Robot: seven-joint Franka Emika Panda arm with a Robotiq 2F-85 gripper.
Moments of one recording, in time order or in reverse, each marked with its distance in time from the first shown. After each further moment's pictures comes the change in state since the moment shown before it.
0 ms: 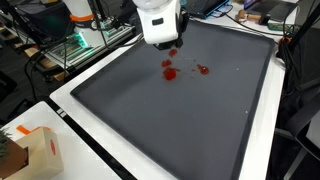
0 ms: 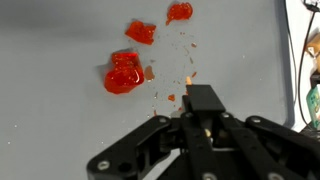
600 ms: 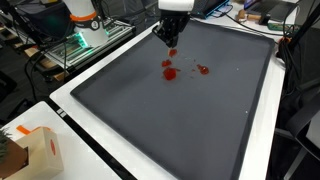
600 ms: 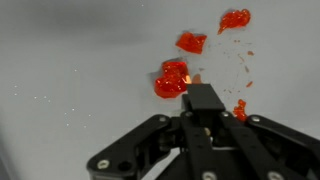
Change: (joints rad) arm 0.123 -0.046 0.004 0.003 -0.412 0.034 0.362
